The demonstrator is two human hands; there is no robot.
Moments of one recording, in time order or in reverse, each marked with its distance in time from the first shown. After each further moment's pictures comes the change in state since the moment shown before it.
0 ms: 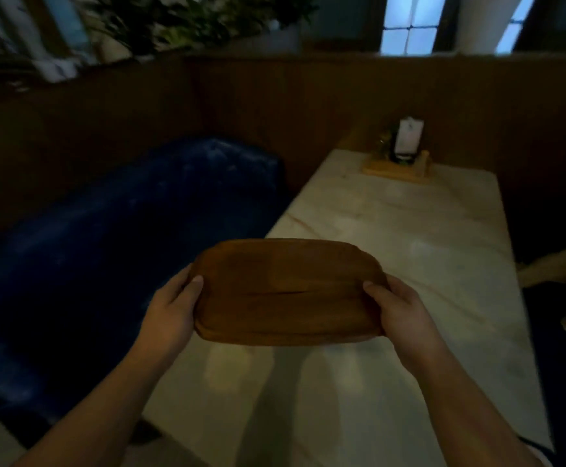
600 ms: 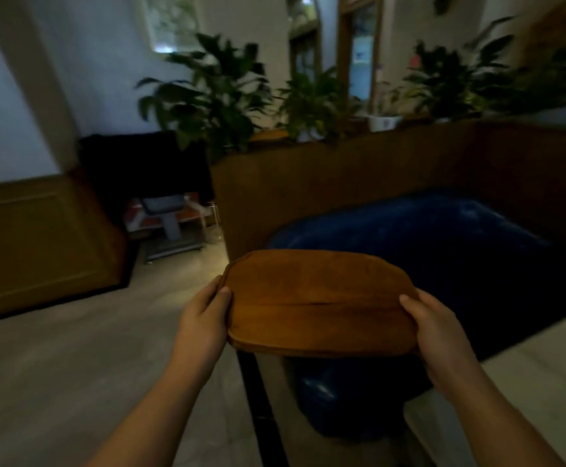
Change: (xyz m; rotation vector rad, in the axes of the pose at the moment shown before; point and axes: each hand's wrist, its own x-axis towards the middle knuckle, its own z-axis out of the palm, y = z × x) left_hand -0.257 0.022 -0.402 0.035 0.805 0.109; right_hand -0.213 -0.020 0.394 -0.052 -0.669 -0.156
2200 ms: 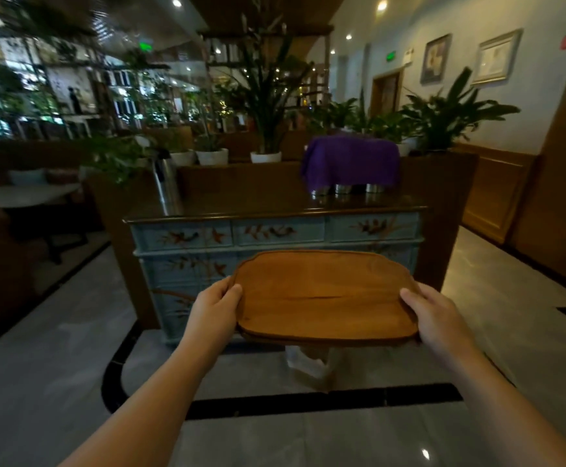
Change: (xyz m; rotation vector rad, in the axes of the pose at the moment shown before) left_hand -0.409 0.031 -0.623 0.287 1.831 -0.386; right_hand -0.478 0.001 0.789 -0.113 -1.867 -0.271
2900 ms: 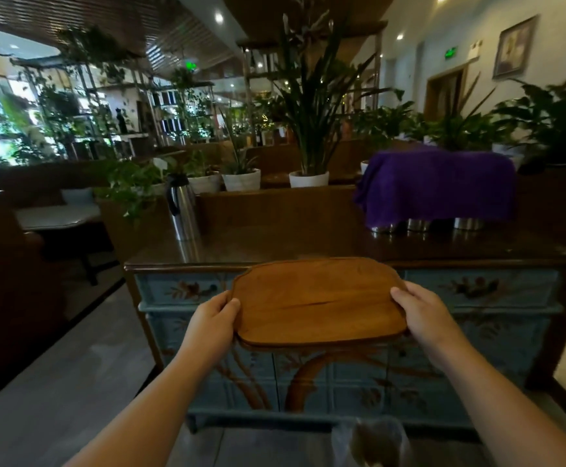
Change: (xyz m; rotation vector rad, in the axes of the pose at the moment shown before) left_hand 0.404 -0.039 -0.004 0.090 0.098 -0.024; right_hand 0.411 0.003 0.207 0.136 -0.162 0.030
